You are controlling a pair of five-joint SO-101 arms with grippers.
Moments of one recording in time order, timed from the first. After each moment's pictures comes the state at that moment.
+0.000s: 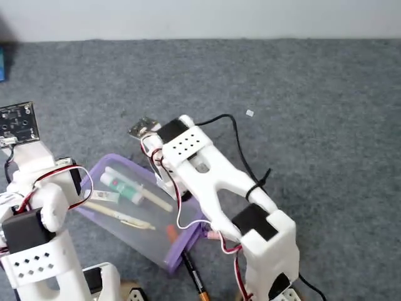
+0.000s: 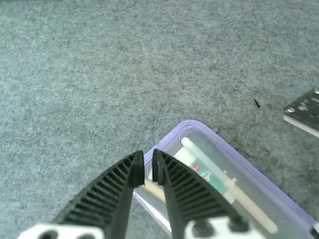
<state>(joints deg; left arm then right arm) -22.1 -55.5 34.6 81.6 5.8 -41.0 20.6 -10.2 95.4 8.0</state>
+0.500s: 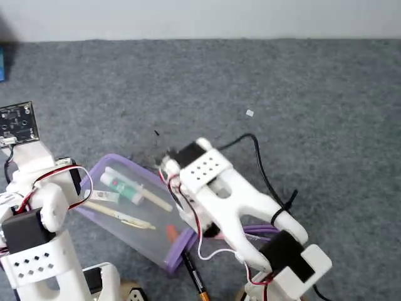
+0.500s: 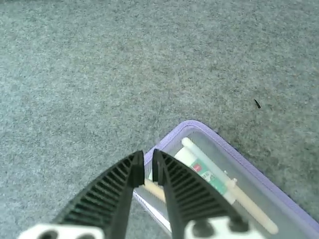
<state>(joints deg) -22.2 -55.5 34.6 81.6 5.8 -41.8 1.5 19.5 97.6 2.9</state>
